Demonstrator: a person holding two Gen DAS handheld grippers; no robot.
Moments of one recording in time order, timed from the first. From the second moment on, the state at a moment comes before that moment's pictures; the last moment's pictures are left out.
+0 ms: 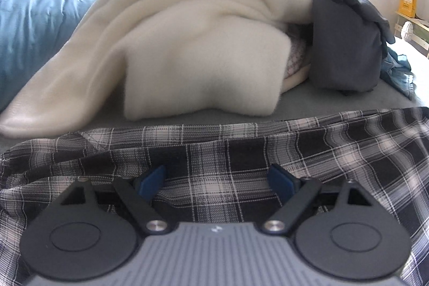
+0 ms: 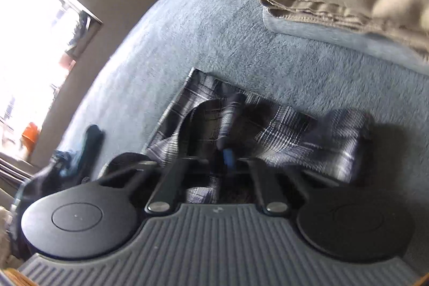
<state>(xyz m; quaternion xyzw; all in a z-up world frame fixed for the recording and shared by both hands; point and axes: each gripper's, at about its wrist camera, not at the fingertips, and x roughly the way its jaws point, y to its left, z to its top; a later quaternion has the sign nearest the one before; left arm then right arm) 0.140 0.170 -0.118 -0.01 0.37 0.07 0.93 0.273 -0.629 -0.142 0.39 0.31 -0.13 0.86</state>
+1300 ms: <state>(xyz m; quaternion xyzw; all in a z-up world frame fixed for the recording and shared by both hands) 0.141 0.172 -0.119 -0.01 0.36 0.07 0.93 0.227 -0.552 -0.099 0.10 0.35 -0.07 0.93</state>
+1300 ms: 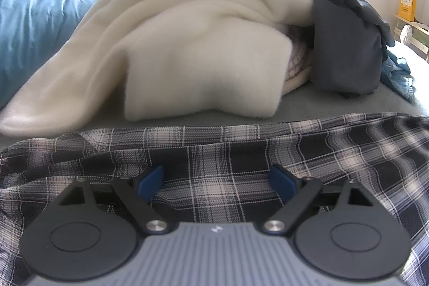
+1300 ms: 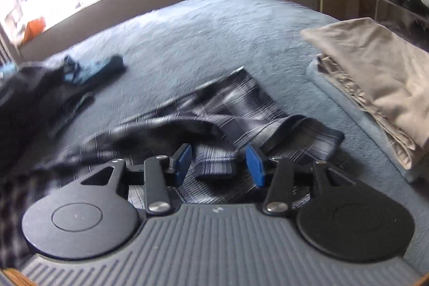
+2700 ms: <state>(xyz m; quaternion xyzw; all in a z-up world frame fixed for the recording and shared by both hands) 0.142 0.171 -0.122 -0.01 0.36 0.07 0.93 0.299 -0.486 -0.113 -0.31 0.35 0.08 0.88</state>
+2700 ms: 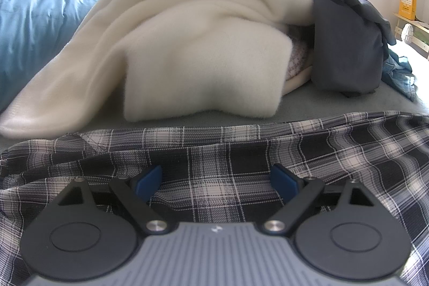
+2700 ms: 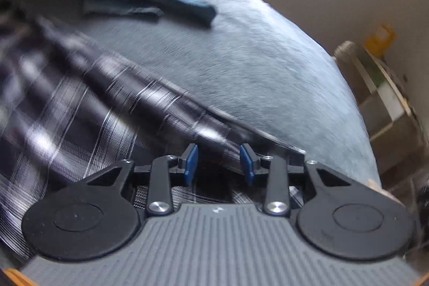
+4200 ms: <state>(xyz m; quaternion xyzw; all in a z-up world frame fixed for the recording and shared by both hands) 0.140 0.170 -0.125 0.00 0.35 0.08 0.93 0.195 -0.649 -0.101 0.27 0.36 -0.12 0.89</state>
